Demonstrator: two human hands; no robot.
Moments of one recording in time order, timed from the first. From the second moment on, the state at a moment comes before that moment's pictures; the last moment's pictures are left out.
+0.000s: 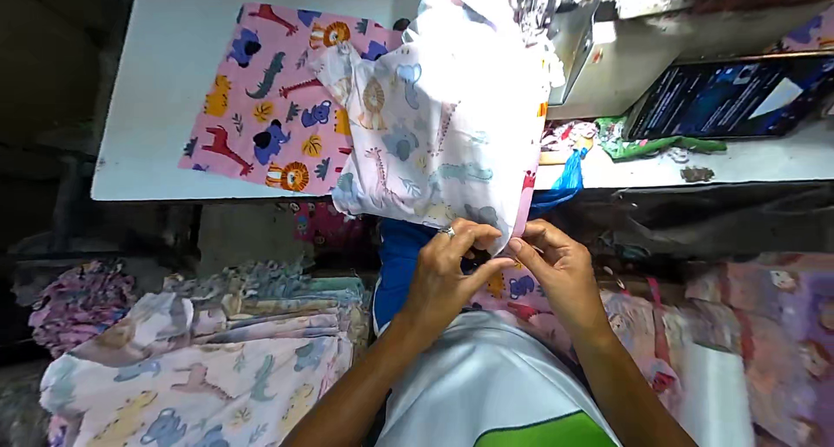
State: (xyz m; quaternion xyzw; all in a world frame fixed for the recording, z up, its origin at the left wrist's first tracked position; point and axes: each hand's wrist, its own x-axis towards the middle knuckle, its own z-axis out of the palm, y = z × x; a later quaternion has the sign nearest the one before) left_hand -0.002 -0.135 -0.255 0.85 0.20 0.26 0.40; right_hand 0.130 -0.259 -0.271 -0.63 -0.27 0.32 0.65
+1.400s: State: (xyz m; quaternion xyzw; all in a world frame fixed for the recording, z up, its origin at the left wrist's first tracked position) left_hand -0.021 -0.173 -0.271 0.89 0.16 0.28 0.32; right_hand 0.105 -0.293 -0.276 -0.65 -0.29 0.30 0.64
